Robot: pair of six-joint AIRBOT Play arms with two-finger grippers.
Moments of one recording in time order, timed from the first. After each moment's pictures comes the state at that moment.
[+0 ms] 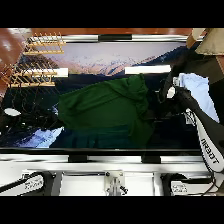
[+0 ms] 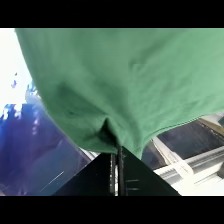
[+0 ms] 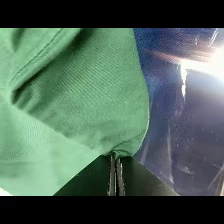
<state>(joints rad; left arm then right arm) 0.30 -1.27 0.71 0.78 -1.13 -1.11 0.08 -1.54 1.13 -1.35 1.27 1.42</state>
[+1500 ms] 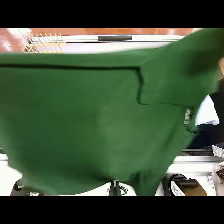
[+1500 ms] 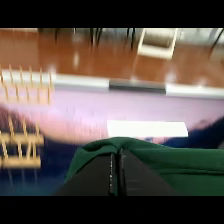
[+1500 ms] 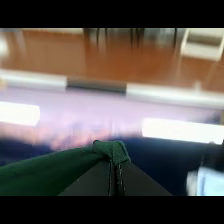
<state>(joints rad) 0.30 -0.55 1.36 1.04 -1.07 -1.40 0.05 -0.90 1.68 -1.42 1.14 1.45</state>
